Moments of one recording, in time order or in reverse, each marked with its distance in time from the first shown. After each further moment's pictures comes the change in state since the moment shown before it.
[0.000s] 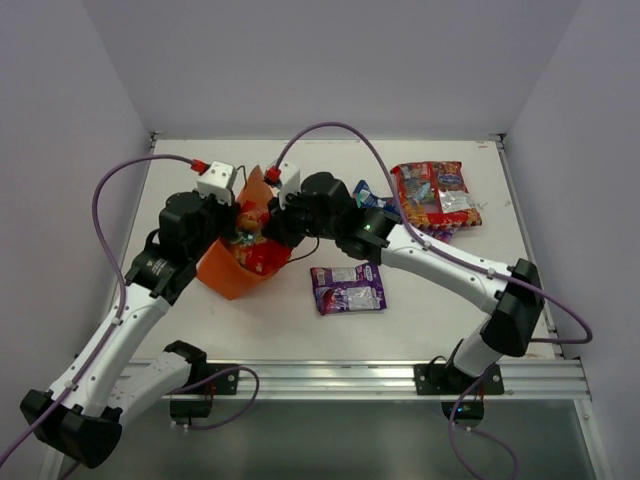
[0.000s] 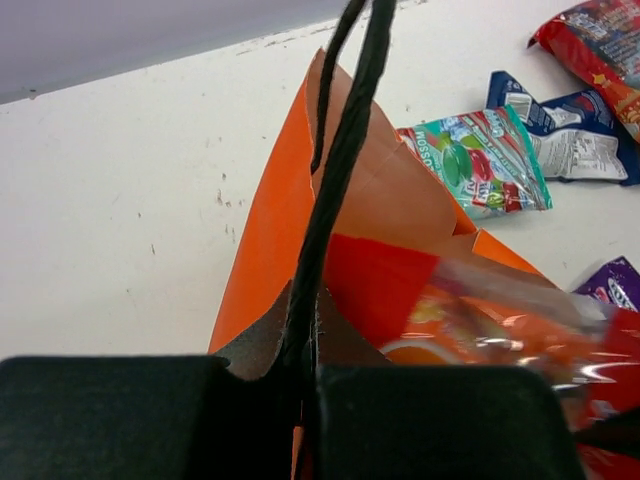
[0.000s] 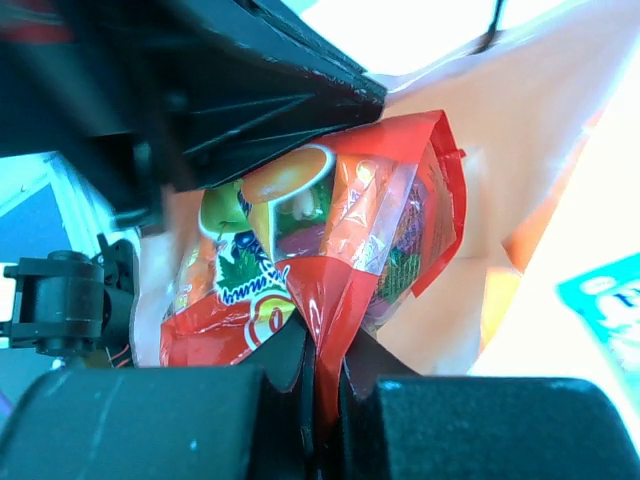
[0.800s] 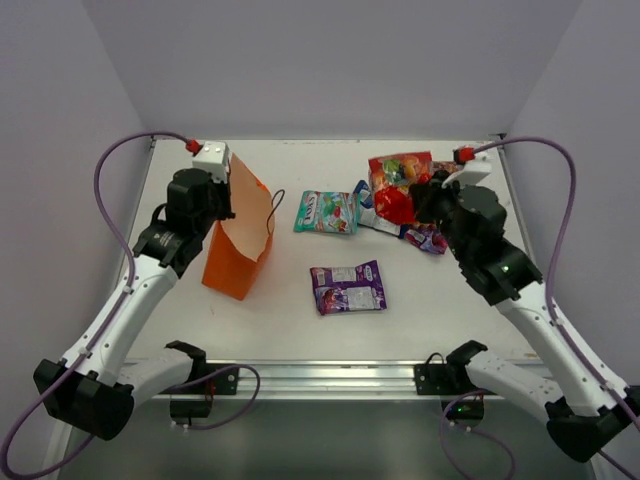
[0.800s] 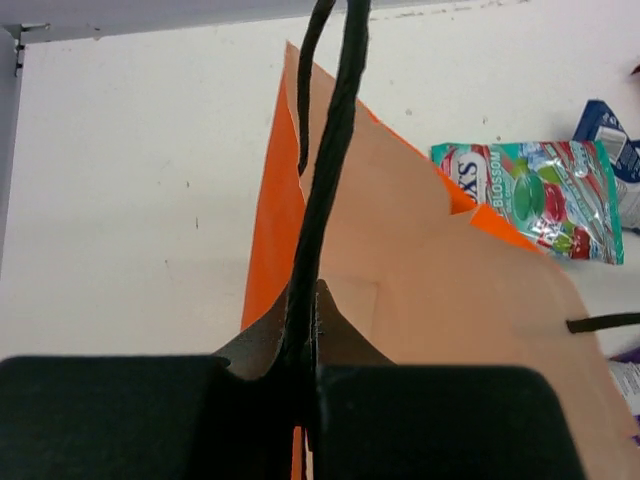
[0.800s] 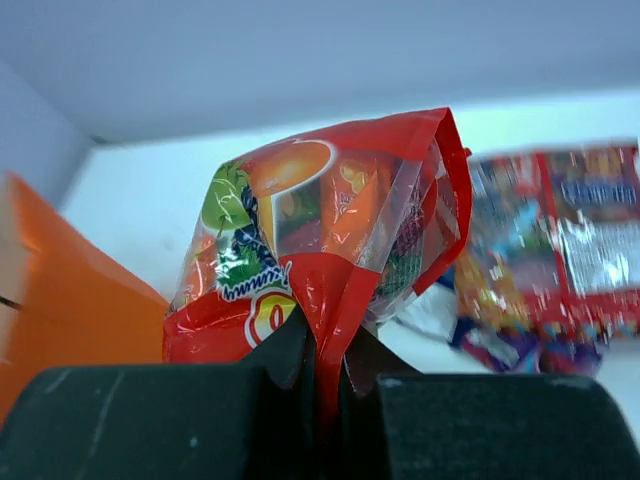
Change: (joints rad) left arm 0.045 0.164 0.116 -0.047 -0.135 -0.071; right arm -0.412 -0.704 -0.335 -0.074 0.470 0.131
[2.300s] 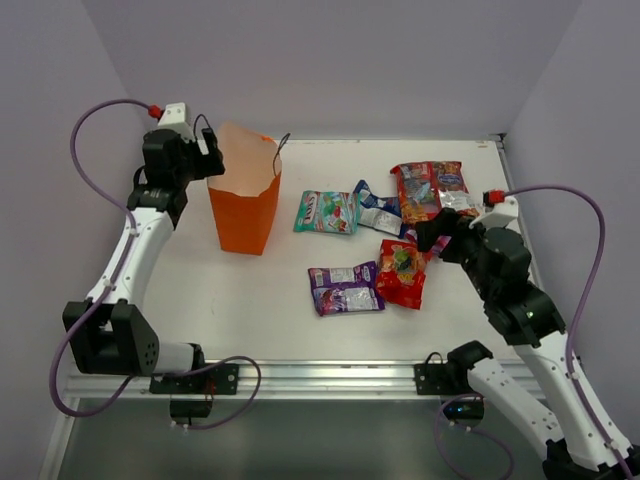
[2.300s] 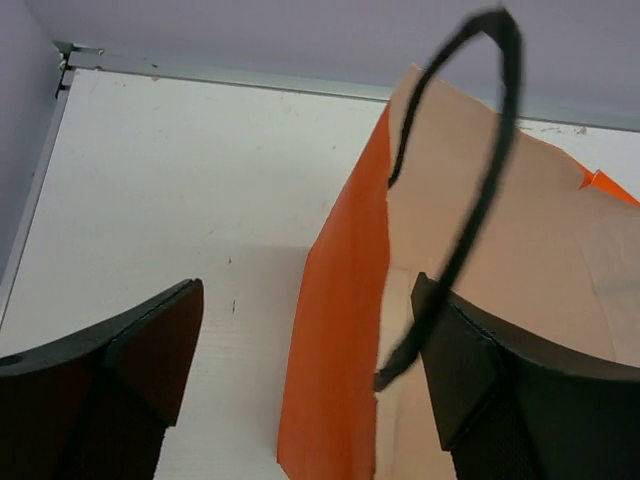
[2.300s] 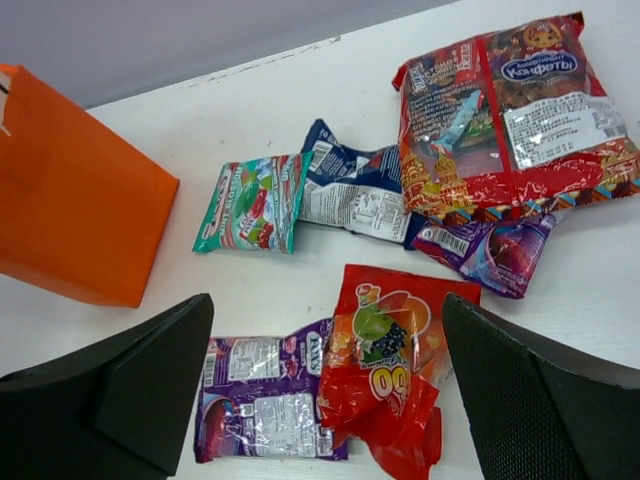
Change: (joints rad) left arm 0.324 0.315 0.165 0.211 0.198 -0.070; right arm -0.151 -0.301 -0.279 -0.207 -0.077 0.129
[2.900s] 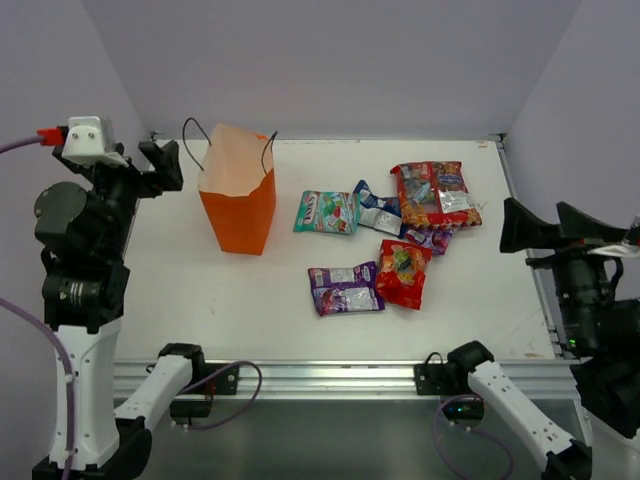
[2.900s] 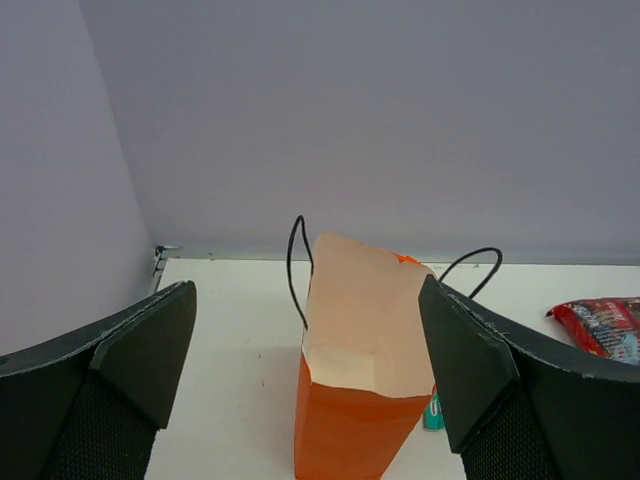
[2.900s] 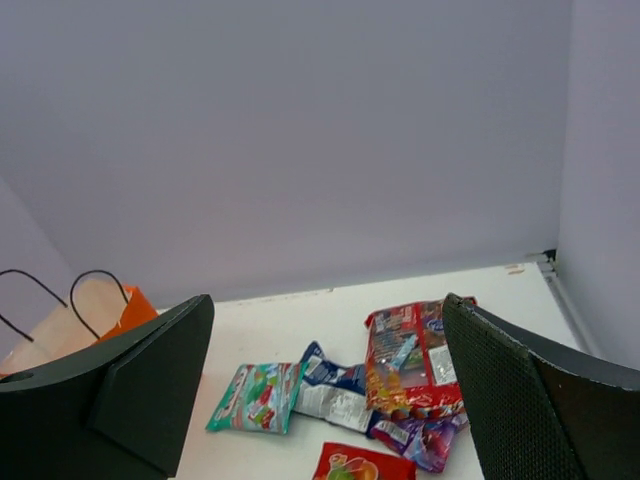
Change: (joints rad) left arm -0.021 -0.503 0.229 -0.290 -0.013 0.075; right arm 0.000 -0.097 0.505 -0.068 0.124 -0.279
